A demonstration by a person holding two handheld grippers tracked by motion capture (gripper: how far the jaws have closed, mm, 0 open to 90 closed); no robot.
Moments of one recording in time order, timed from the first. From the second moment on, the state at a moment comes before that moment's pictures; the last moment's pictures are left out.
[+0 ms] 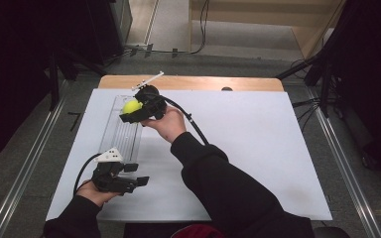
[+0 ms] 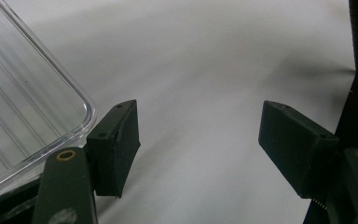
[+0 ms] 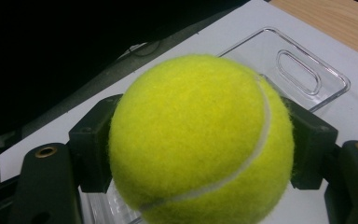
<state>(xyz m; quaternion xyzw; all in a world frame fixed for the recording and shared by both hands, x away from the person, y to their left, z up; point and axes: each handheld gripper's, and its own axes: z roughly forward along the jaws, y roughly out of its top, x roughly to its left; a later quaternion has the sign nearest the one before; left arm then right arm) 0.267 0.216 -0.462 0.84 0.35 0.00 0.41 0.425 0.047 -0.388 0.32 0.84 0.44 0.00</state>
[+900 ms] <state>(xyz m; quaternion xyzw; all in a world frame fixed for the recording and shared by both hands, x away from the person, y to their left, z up) 0.267 0.216 -0.461 0.84 0.35 0.00 0.41 0.435 0.077 -0.398 0.32 0.84 0.43 0.00</state>
